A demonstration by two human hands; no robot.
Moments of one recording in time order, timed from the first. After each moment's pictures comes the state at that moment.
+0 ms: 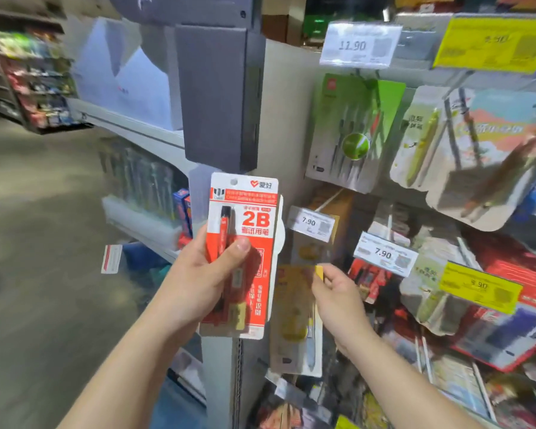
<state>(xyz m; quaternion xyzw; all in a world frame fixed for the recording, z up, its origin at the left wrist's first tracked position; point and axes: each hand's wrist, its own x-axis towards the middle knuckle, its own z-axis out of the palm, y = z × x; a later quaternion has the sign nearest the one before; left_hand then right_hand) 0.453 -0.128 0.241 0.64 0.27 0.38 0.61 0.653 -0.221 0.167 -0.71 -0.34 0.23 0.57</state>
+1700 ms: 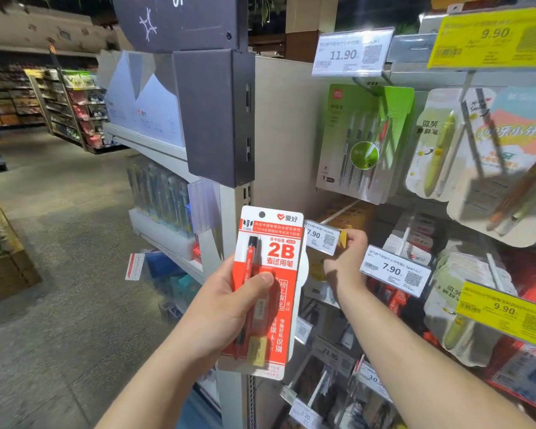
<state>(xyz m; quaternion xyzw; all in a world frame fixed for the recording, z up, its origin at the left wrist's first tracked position) 0.477 -0.159 0.233 0.65 0.31 0.31 0.62 0.726 -0.141 0.171 -0.74 -0.27 0.11 0.61</state>
